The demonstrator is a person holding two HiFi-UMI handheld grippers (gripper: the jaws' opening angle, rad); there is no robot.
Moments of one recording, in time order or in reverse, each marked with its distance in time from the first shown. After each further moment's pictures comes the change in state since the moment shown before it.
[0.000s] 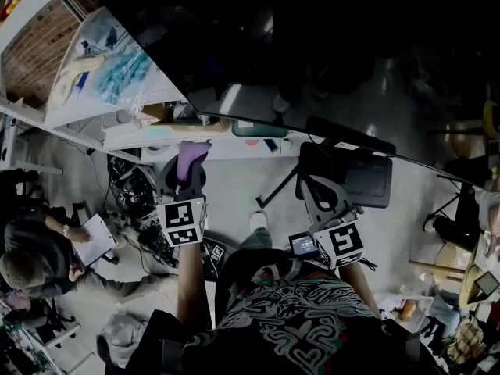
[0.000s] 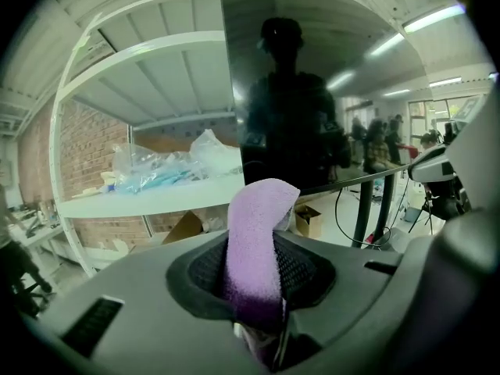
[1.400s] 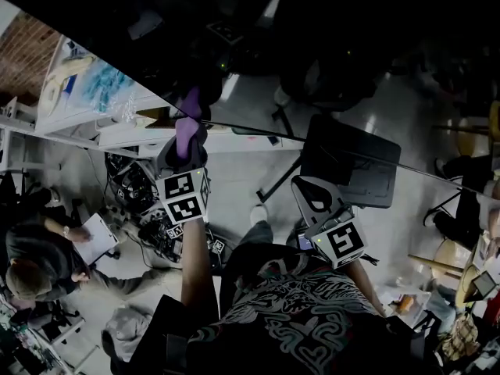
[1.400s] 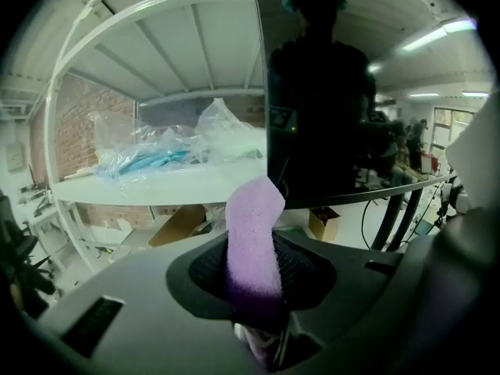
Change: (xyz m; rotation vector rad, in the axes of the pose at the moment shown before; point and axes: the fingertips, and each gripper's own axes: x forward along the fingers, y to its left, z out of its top) left arm 0.087 0.019 0.010 -0.114 0.100 0.064; right arm 0.051 0.002 0.015 0.021 -0.064 0.152
